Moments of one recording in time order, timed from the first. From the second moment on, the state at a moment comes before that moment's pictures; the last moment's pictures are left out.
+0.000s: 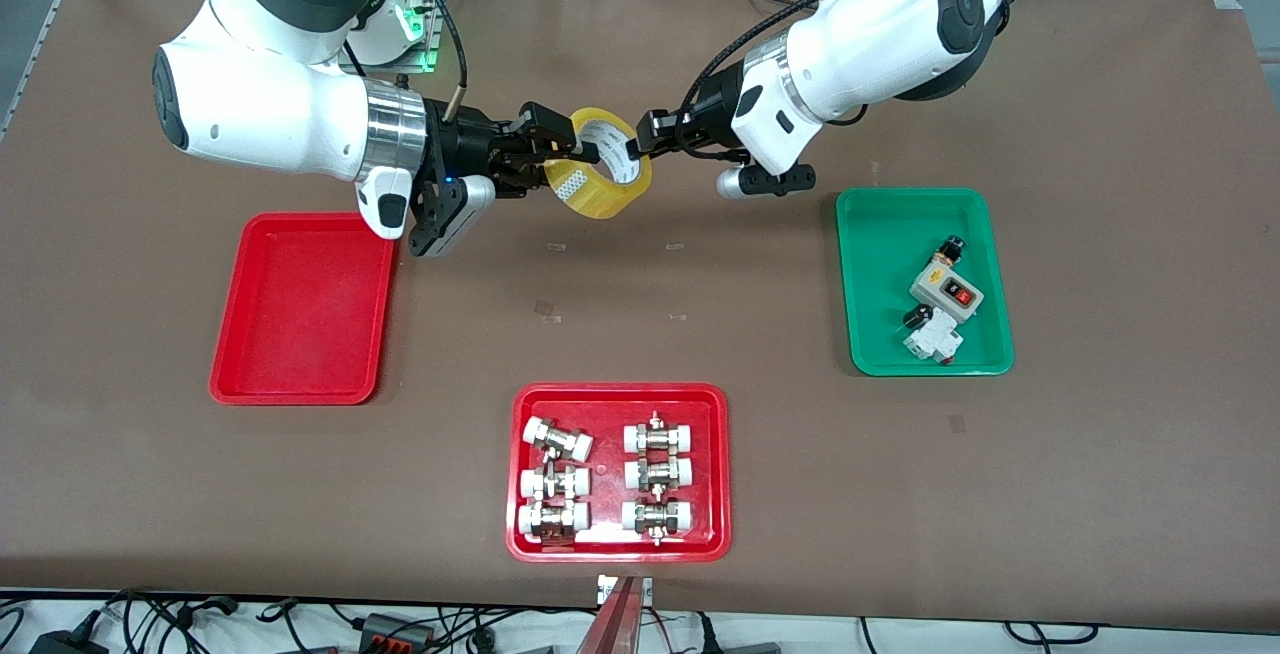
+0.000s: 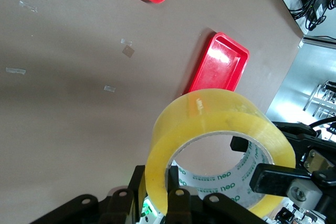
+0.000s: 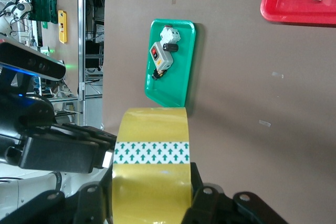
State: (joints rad) left arm -0.02 0.19 -0.65 -1.73 -0.67 2.20 -0.70; right arm 0.42 0.24 0.03 -1.58 0.92 1.89 -0.06
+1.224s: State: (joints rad) left arm 0.26 0.07 -0.64 -1.69 -0.32 1.87 -0.65; right arm 0.25 0.34 0.01 -1.59 0.88 1.86 -0.11
